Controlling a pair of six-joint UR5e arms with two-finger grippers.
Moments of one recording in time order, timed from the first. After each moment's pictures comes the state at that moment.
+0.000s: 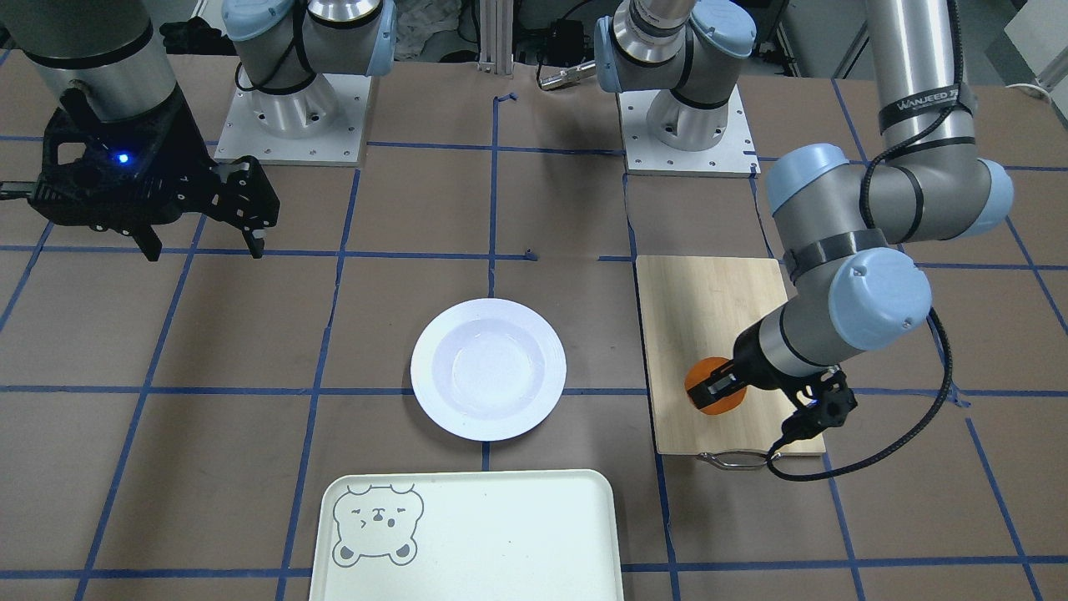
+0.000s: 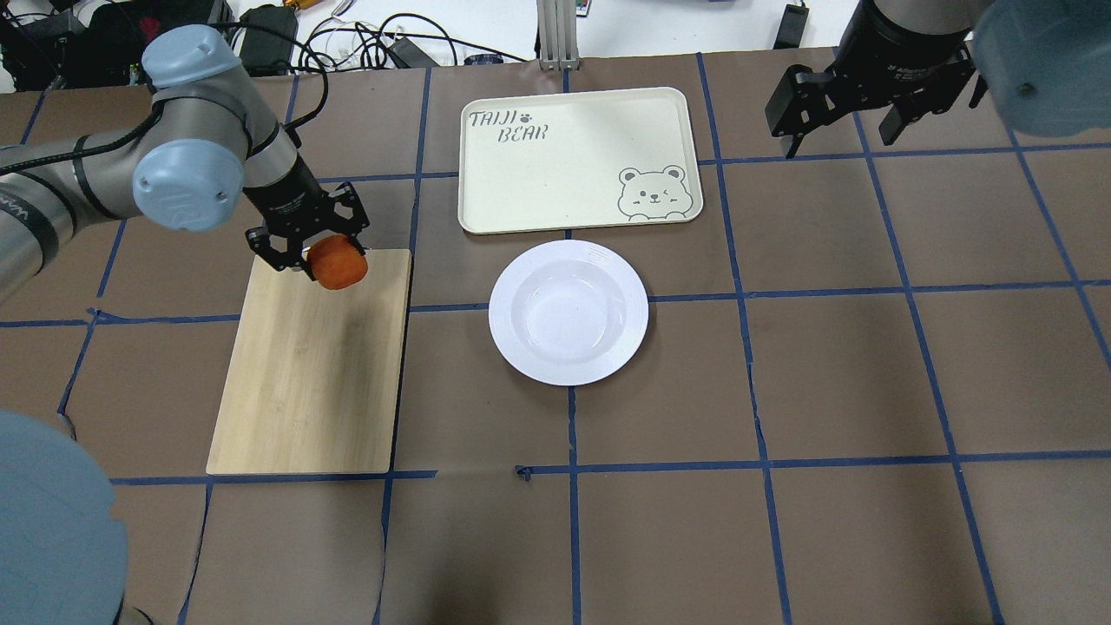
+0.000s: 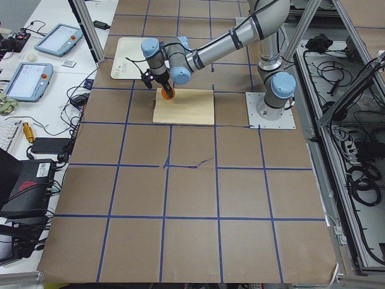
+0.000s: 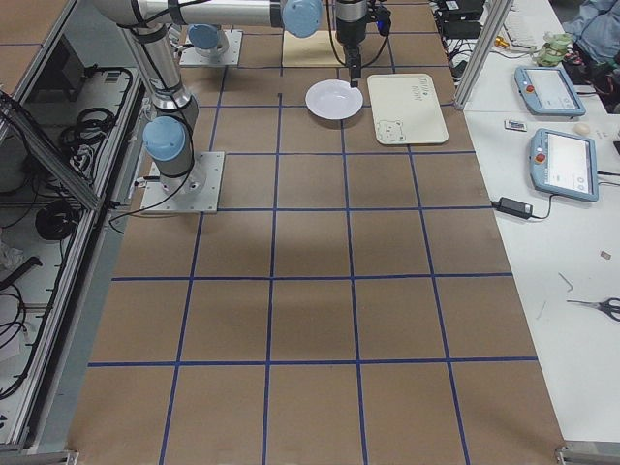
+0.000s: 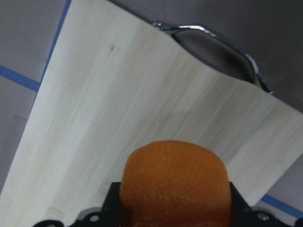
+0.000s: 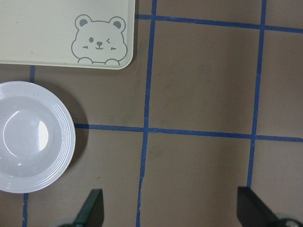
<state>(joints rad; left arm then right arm) -1.49 -1.96 -1.64 -1.25 1.47 -0.47 1.55 -1.53 1.54 -1.70 -1.60 -0.11</state>
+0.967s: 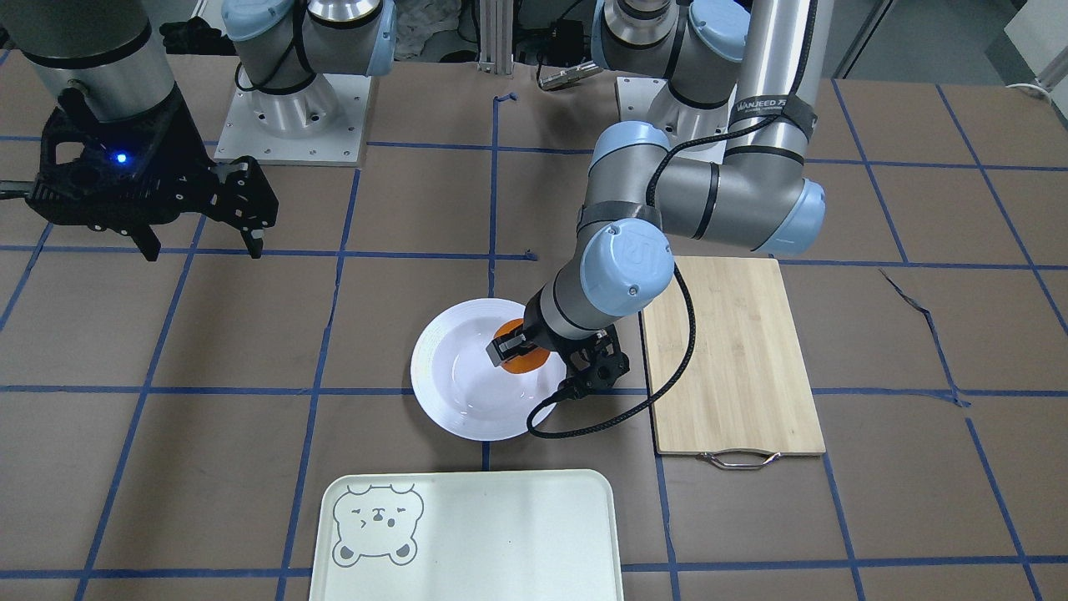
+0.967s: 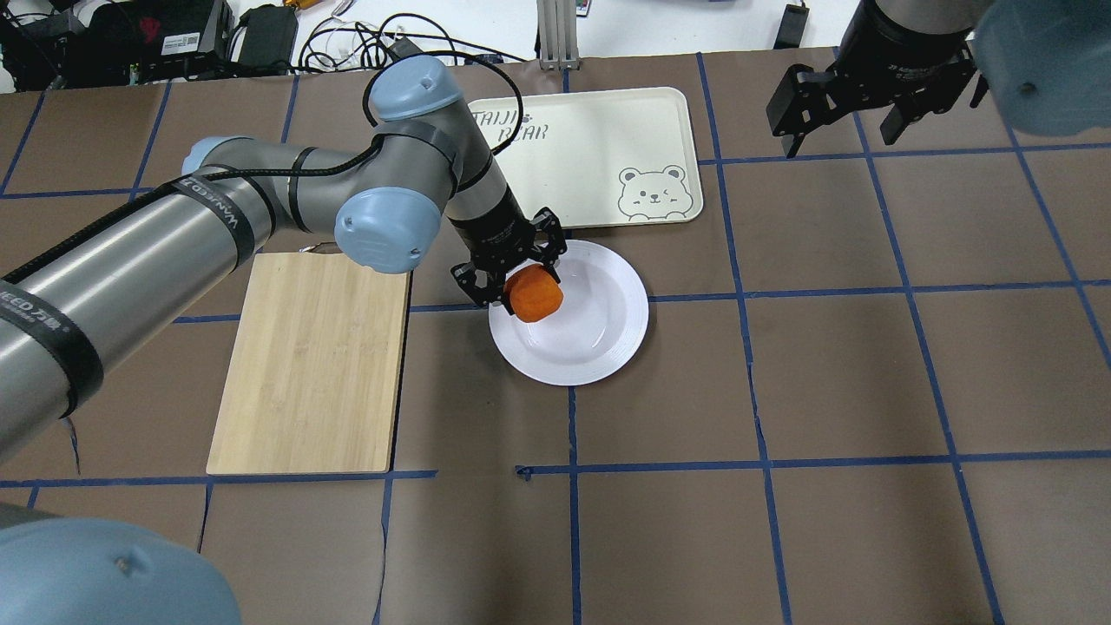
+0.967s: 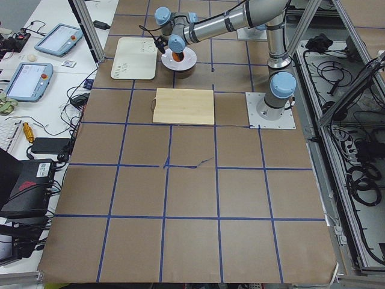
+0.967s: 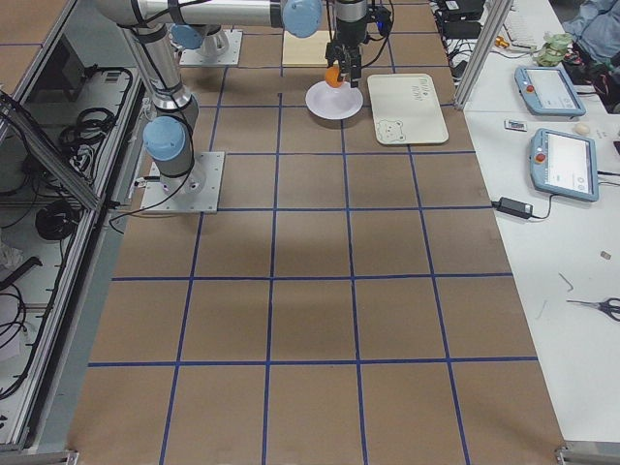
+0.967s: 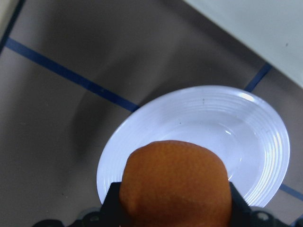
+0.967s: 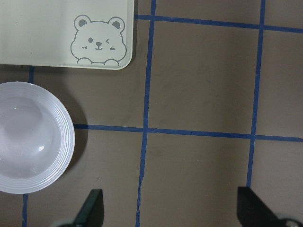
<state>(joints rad) -1.79 -2.01 -1.66 -1.20 1.26 -0.74 1.54 -1.53 1.54 -1.70 -1.60 -0.11</state>
